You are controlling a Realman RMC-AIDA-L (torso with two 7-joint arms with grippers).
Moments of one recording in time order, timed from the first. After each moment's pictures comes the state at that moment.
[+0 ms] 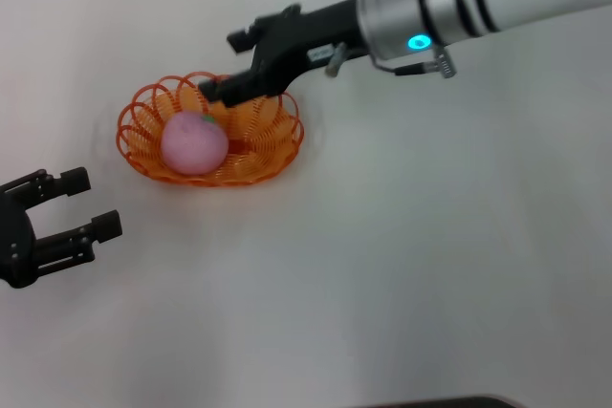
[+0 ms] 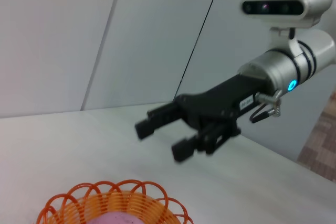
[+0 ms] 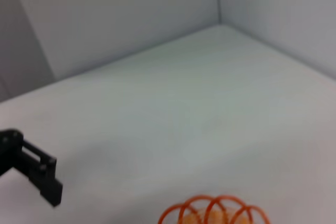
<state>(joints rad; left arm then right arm) -0.29 -2.16 0.30 0.89 2.20 1.93 -1.36 0.72 2.09 -1.48 -0.84 -1.80 -1.04 1.91</state>
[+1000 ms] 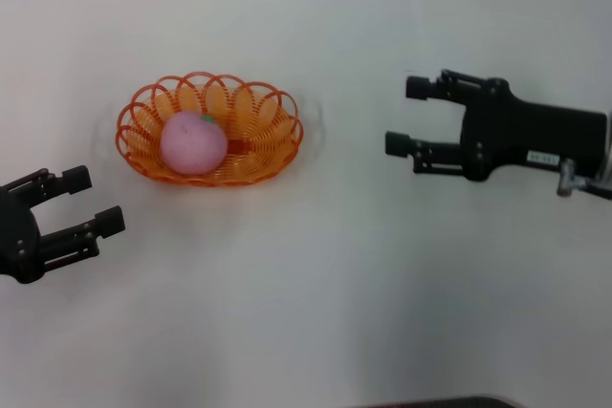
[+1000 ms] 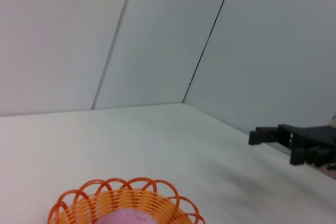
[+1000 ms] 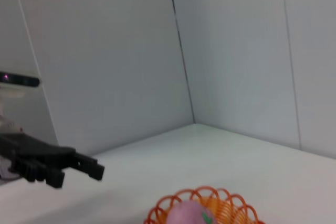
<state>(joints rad) -0.29 -2.16 0.30 0.85 2.20 1.88 -1.34 0.31 2.05 -1.03 -0.59 -1.55 -1.51 1.13</state>
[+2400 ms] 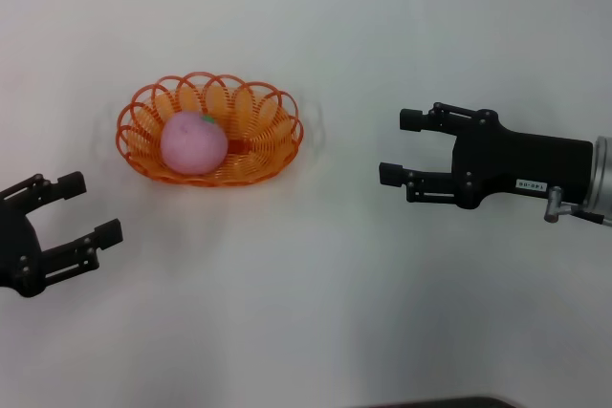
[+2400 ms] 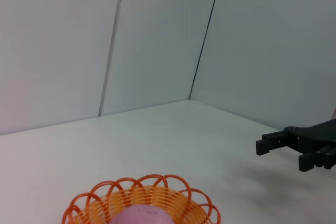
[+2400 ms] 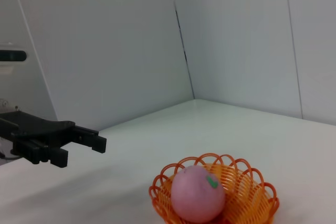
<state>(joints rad) -0.26 -2.17 0.30 0.83 2.19 1.85 -1.17 0.33 2.05 -1.01 -0.52 -1.61 -1.48 1.10</state>
